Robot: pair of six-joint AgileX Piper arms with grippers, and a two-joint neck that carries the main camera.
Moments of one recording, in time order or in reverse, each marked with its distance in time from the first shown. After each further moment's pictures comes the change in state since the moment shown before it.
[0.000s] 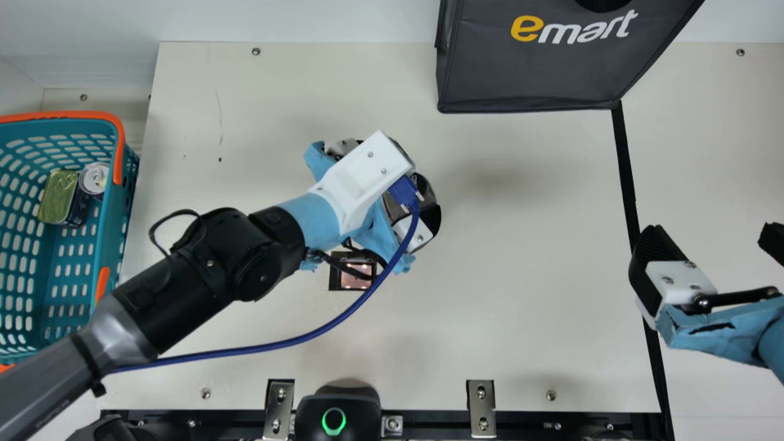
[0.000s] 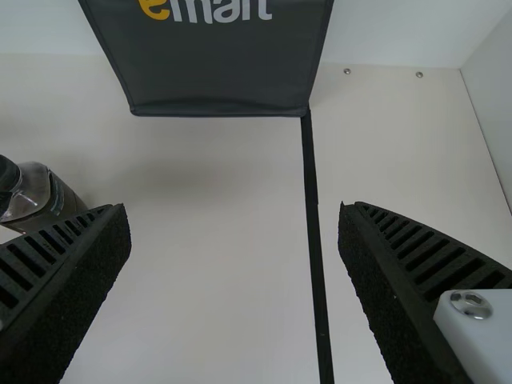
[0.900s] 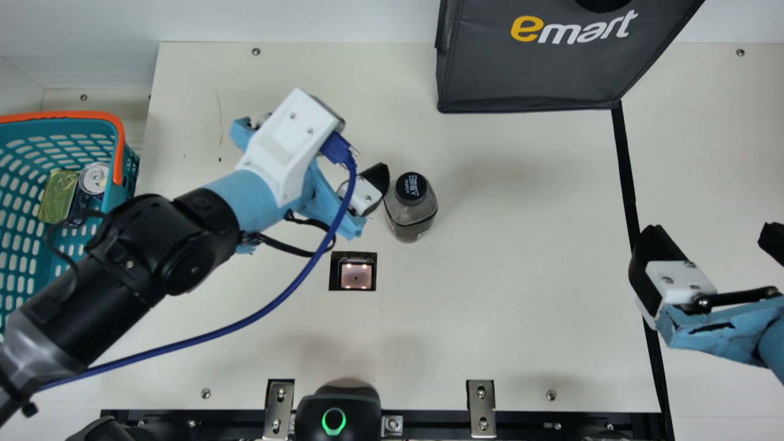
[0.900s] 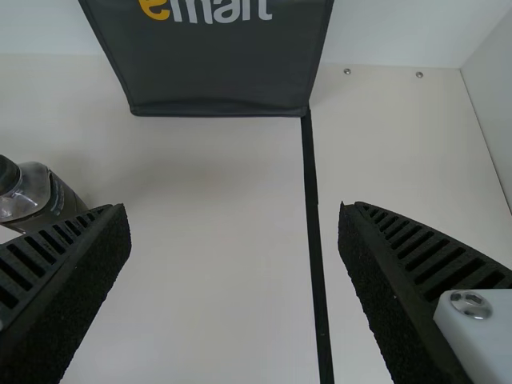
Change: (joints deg) left arm 8.2 -7.9 0.7 11.4 5.1 -13.3; right arm 0.0 0.0 0.0 0.0 0.0 0.0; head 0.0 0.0
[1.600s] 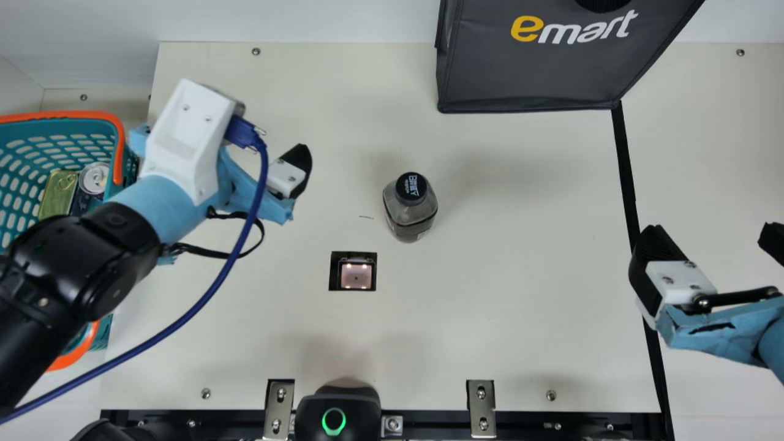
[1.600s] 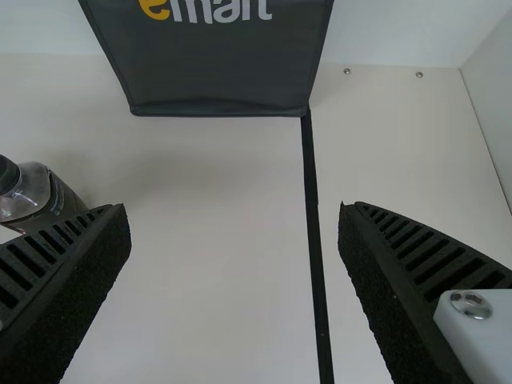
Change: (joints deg) left arm 7.9 -9.3 4.7 11.1 5.0 -12.2; right arm 0.0 0.0 0.0 0.0 0.0 0.0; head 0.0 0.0
